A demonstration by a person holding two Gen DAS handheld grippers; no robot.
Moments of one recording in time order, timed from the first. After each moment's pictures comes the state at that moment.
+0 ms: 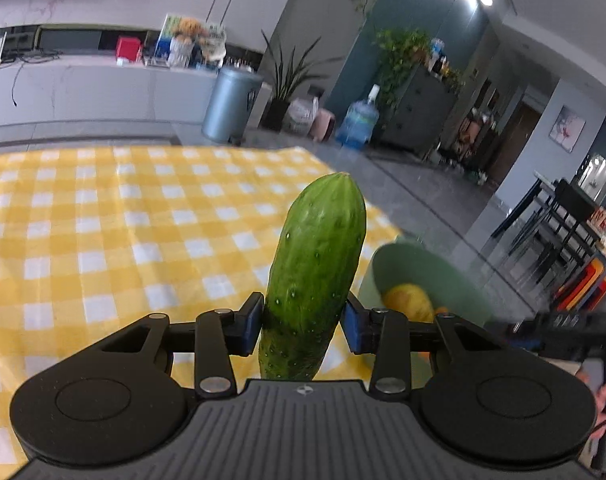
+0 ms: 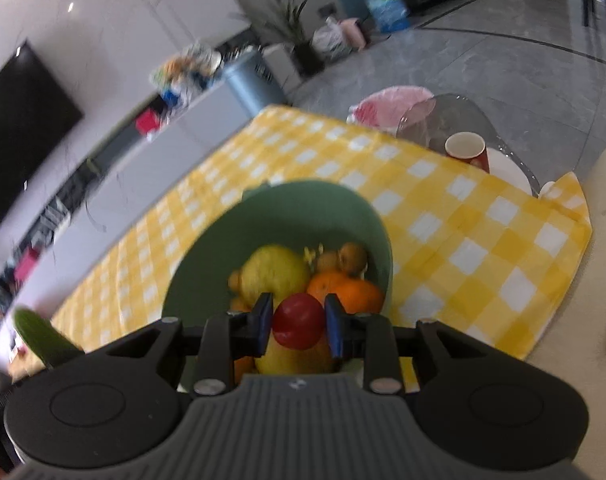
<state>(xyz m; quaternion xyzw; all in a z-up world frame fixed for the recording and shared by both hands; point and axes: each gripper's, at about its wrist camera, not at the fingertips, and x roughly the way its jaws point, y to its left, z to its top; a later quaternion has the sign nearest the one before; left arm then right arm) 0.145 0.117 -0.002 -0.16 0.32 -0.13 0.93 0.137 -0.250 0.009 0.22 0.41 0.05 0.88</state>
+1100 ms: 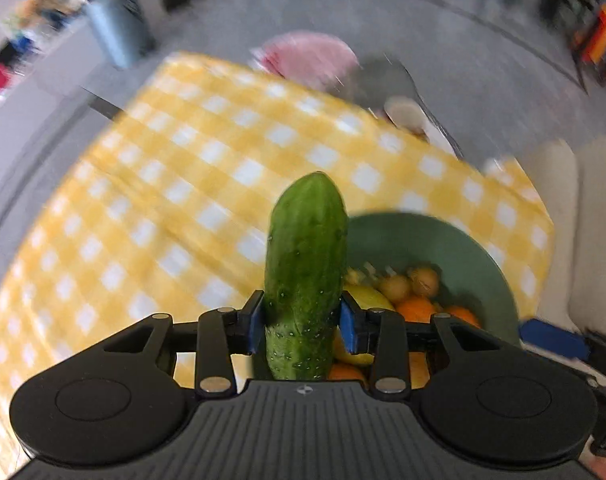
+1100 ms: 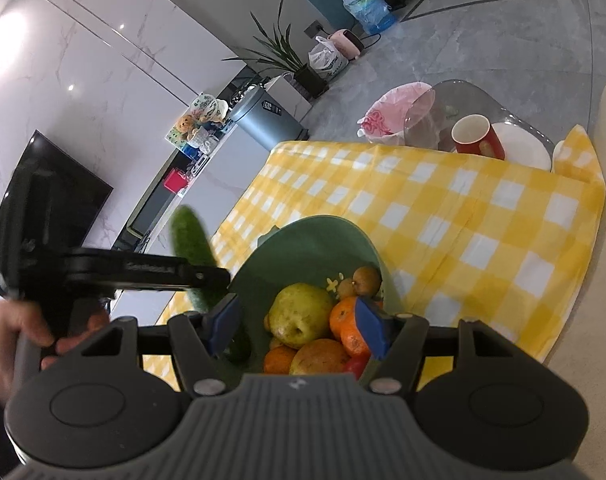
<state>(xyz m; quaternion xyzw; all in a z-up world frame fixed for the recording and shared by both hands) 0.330 -0.079 0.000 0.16 0.56 -0.20 0.79 0.129 -0.297 0.003 0.37 0.35 0.07 0.86</state>
